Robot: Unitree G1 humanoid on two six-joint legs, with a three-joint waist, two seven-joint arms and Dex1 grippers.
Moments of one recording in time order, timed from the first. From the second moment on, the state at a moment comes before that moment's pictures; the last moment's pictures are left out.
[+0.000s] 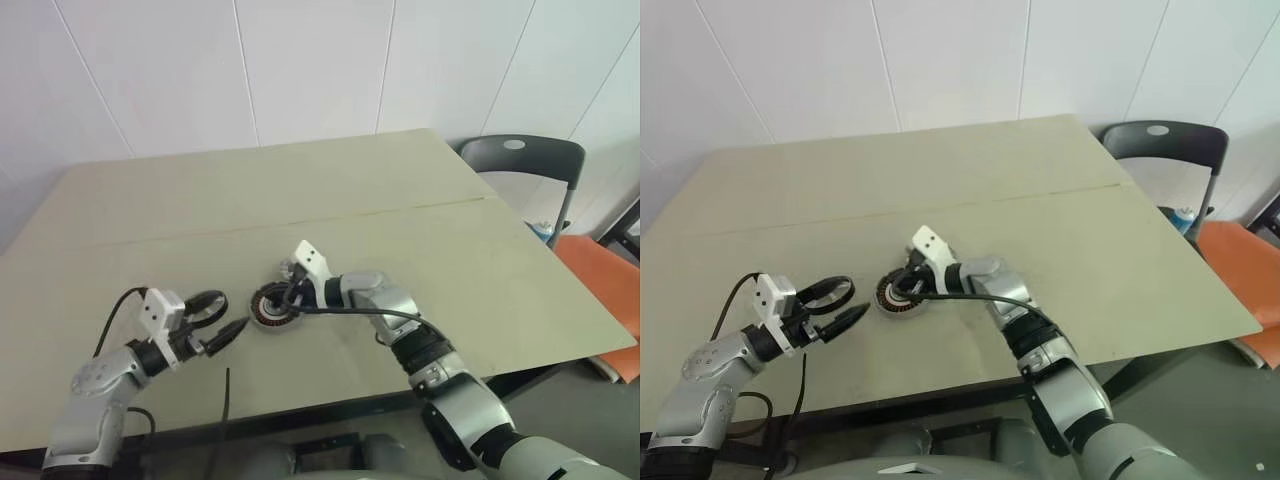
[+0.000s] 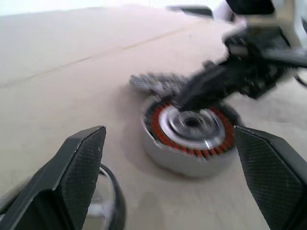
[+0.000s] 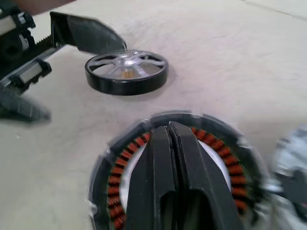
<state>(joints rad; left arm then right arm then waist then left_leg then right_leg) 0.13 0.49 0.22 -0.10 -0.51 0.16 -0.86 -0.67 -0.04 0.30 0.48 0.13 0.46 0.91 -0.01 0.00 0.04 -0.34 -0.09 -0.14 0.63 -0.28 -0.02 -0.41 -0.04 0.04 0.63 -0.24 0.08</state>
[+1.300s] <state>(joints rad) 0.37 0.33 0.49 -0.15 -1.79 0.67 0.01 -0.72 -0.41 0.28 0.16 0.21 0.55 1.18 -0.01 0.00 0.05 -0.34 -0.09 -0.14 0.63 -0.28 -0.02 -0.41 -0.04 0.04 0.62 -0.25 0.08</state>
